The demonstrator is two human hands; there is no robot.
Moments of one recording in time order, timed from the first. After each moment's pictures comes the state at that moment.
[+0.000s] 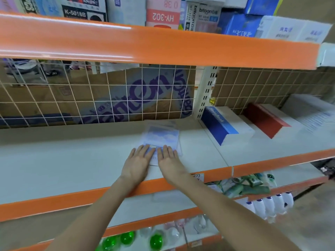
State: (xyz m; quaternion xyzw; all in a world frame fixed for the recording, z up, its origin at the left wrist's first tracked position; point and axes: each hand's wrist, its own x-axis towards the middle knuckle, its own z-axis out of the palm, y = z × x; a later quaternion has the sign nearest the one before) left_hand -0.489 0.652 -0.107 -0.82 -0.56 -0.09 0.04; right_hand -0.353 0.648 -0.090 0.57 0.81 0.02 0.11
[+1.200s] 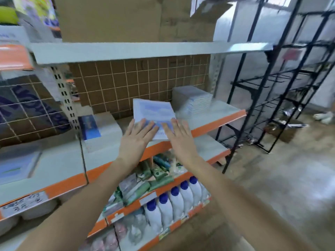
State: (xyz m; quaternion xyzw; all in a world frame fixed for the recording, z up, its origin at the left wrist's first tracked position) left_hand -0.030 0.597 -0.005 -0.86 -0.30 -0.29 0.29; right_hand 0.142 0.554 -0.013 0.66 0.72 0.18 -0.10
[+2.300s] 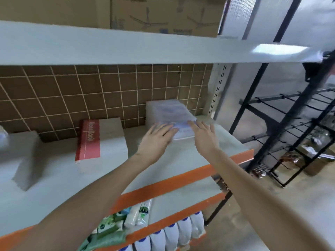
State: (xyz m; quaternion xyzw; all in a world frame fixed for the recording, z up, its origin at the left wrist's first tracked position) left_hand 0.290 0.825 -0.040 -0.90 -0.39 -0.19 0.10; right_hand 0.480 0.800 -0.020 0.71 0.69 0.09 -0.08
